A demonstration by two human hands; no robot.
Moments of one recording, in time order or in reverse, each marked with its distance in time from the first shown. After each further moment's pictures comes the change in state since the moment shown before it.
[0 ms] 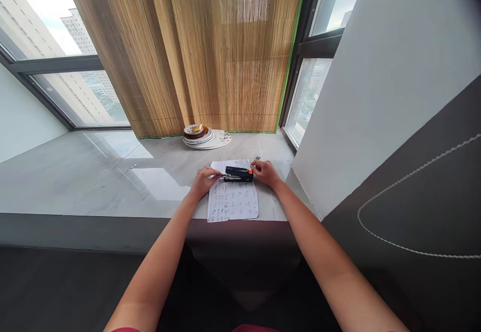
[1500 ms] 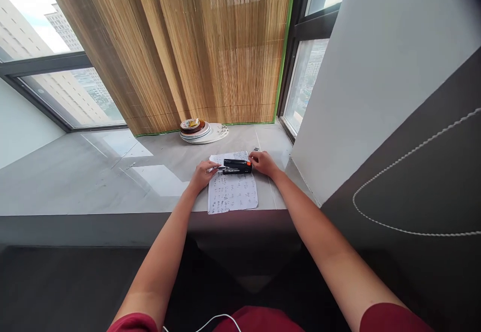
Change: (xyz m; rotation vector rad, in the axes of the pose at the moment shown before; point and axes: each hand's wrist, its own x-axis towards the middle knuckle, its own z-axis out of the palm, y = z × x) left_hand 0.001 0.001 -0.003 -0.024 -0.051 -0.005; right_hand 0.004 0.005 0.002 -0.056 -0.064 0.021
